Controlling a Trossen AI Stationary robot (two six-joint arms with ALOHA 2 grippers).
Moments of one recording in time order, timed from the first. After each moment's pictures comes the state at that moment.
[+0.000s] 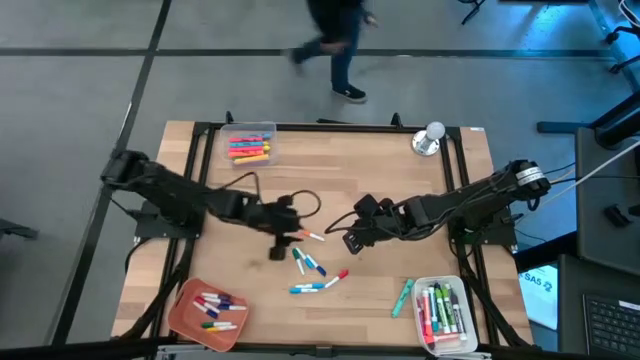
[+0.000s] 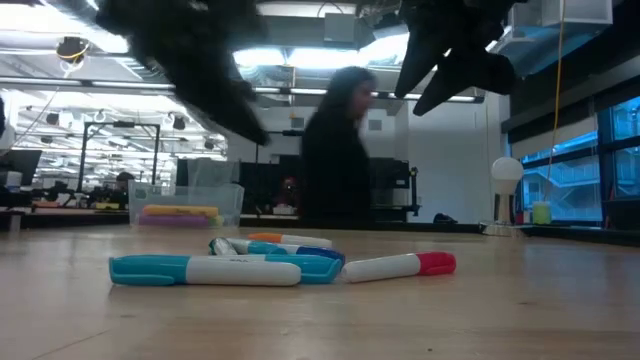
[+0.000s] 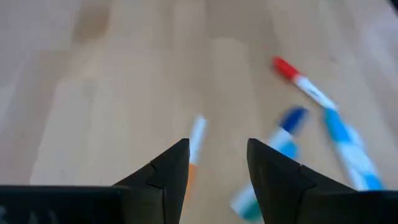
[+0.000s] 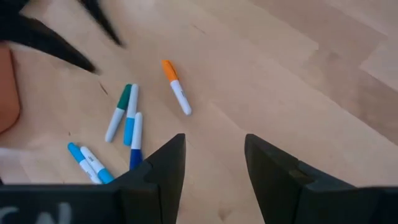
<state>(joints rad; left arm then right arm) -0.16 1.45 0.79 -0.08 -0.09 -0.09 0.30 1.51 1.19 -0.67 0.40 1.05</state>
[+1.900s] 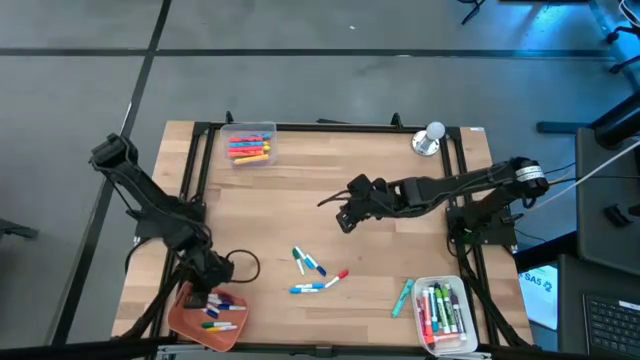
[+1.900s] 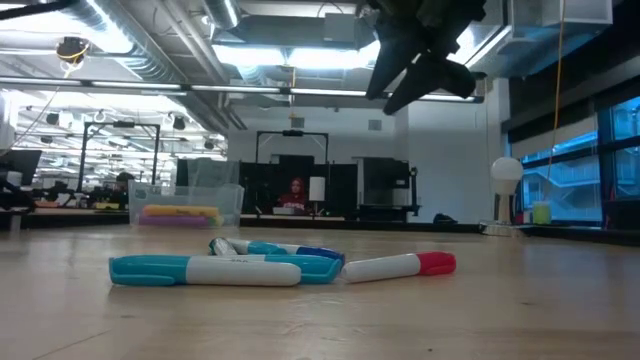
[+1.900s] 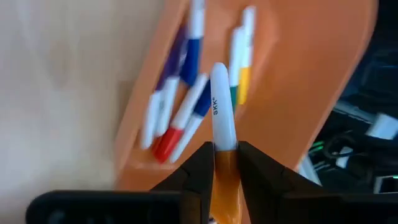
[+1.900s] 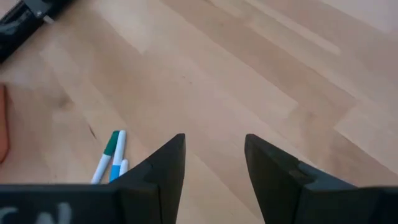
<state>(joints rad) -0.78 1.19 0.67 -0.59 0.44 -1.01 0.14 1.50 1.21 -0.61 0.37 0.86</state>
